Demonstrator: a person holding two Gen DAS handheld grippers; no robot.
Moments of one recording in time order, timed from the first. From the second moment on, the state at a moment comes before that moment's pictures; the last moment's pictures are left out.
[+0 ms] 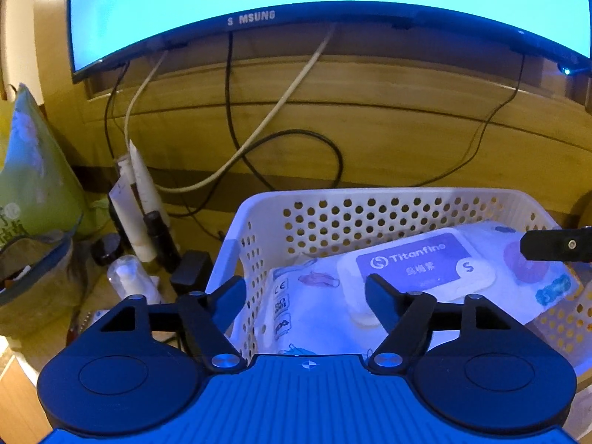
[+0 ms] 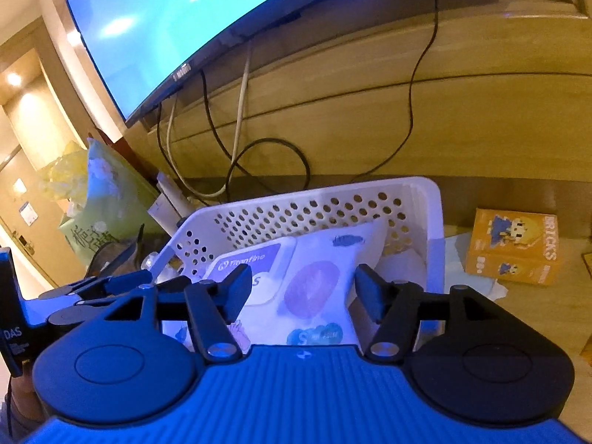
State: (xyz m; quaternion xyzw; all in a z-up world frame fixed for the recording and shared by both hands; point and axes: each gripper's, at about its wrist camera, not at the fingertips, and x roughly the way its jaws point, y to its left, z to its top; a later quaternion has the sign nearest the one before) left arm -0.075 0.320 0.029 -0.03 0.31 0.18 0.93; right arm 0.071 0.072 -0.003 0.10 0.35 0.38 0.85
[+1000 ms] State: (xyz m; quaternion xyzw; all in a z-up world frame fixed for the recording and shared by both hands) left arm -0.094 0.269 0.067 -0.03 0.29 0.20 0.93; right arm 0.035 0.040 0.034 0.05 0.30 0.36 0.88
